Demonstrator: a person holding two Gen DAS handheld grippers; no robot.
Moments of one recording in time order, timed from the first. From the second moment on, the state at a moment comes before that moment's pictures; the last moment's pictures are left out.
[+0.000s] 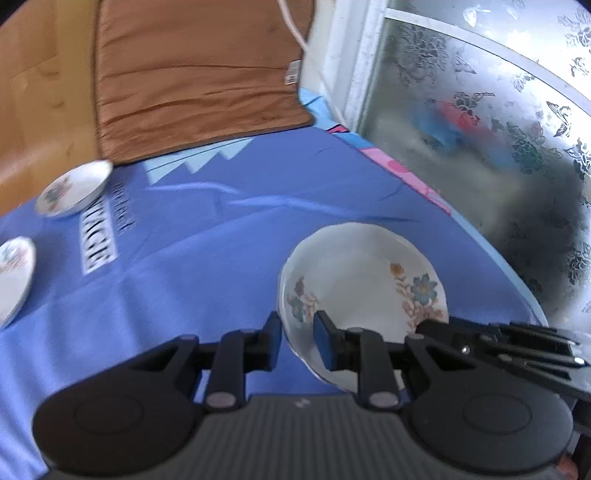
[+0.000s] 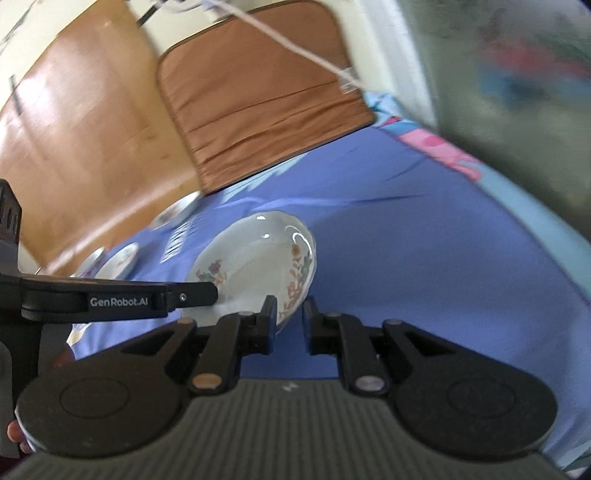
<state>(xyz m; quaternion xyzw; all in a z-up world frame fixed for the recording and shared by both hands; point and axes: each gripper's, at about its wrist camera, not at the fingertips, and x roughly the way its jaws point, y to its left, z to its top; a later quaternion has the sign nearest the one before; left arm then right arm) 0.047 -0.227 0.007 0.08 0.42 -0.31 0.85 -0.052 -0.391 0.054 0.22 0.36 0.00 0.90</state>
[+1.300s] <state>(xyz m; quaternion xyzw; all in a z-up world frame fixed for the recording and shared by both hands) 0.025 -0.055 0.016 0.05 0.26 -0.16 0.95 -0.028 -0.287 0.076 0.10 0.27 0.05 0.96</state>
